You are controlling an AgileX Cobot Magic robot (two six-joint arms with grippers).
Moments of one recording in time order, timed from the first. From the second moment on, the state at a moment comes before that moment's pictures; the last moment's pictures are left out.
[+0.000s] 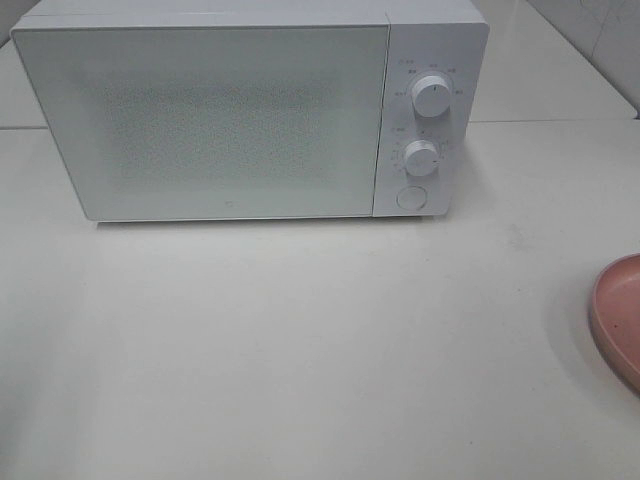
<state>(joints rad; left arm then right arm) -0.03 0.59 -0.57 -0.06 1.16 0.00 0.11 0.00 -0.50 0.00 1.00 0.03</state>
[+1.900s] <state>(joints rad) -0.03 0.00 -0.52 -0.05 1.08 -0.03 0.11 0.00 -0.50 0.00 1.00 0.03</state>
